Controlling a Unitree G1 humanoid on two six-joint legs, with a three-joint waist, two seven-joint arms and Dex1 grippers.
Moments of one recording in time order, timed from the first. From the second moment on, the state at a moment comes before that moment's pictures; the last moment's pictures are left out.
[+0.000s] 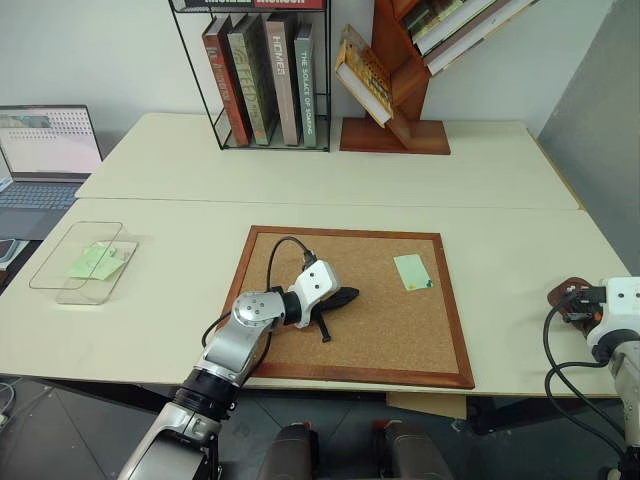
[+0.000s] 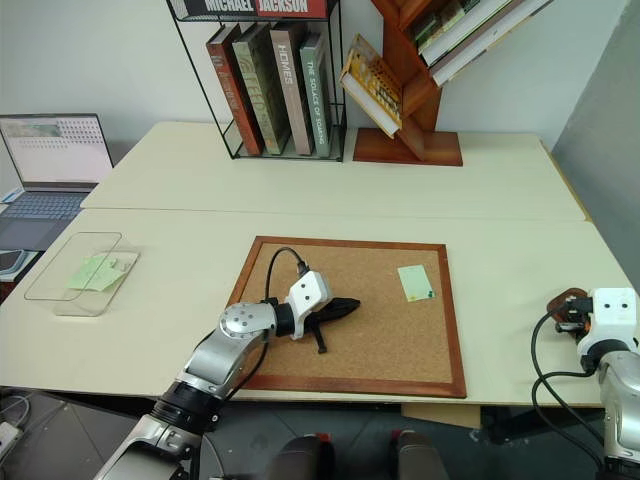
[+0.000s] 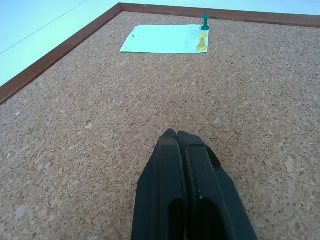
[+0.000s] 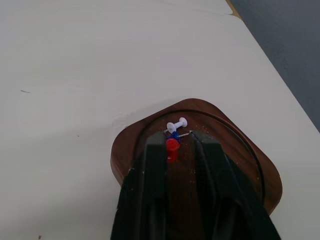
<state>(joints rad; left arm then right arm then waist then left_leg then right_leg) -0.38 0.36 -0.30 0.18 -0.07 0.12 -0.84 0.03 -0.54 -0.48 -0.03 0.17 0.43 0.30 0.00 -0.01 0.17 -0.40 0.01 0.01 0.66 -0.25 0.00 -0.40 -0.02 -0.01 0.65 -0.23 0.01</state>
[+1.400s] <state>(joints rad) -0.38 0.36 -0.31 0.18 -0.06 0.10 -0.84 0.05 -0.51 -0.31 -0.38 0.44 0.52 0.51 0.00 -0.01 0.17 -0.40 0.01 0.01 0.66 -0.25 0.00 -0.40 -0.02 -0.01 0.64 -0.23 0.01</state>
